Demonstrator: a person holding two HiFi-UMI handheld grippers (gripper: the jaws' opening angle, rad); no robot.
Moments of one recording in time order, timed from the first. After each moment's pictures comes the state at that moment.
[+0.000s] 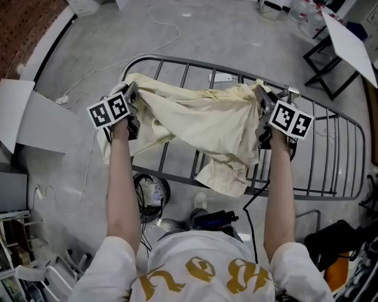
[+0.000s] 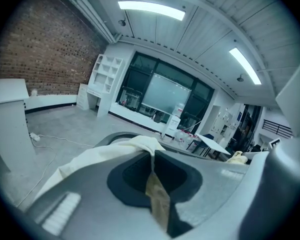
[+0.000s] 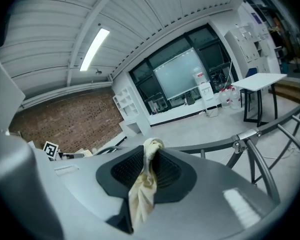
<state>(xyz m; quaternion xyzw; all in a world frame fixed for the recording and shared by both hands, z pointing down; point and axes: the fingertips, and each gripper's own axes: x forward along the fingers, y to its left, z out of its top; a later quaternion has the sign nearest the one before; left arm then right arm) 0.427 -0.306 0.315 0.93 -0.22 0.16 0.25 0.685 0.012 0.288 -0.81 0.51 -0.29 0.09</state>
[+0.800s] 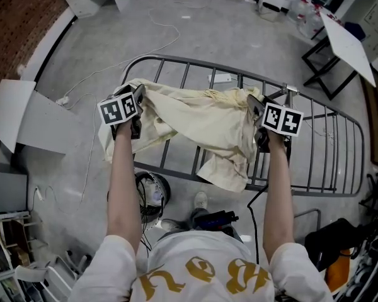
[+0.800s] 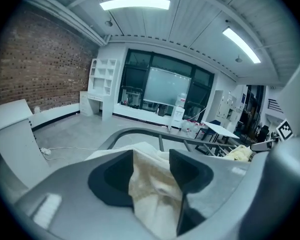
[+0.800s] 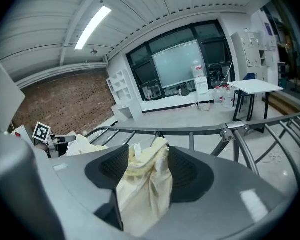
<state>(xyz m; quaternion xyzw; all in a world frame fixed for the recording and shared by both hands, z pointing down) 0.421 -0.296 0.332 0.93 -0.25 0.22 0.18 0.670 0.034 0.331 -0.81 0.47 -0.34 0.00</state>
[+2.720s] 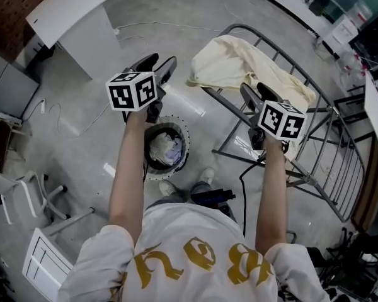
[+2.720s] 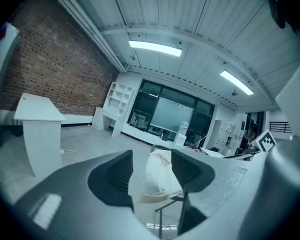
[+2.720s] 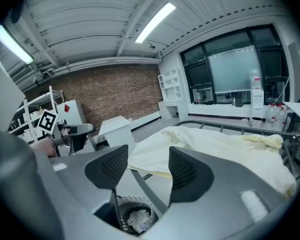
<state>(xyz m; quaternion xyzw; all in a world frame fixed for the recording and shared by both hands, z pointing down) 0.091 -0.236 0.222 0.93 -0.30 0.06 0.19 0.298 -0.085 0.247 -0.68 0.68 -0.25 -0.07</state>
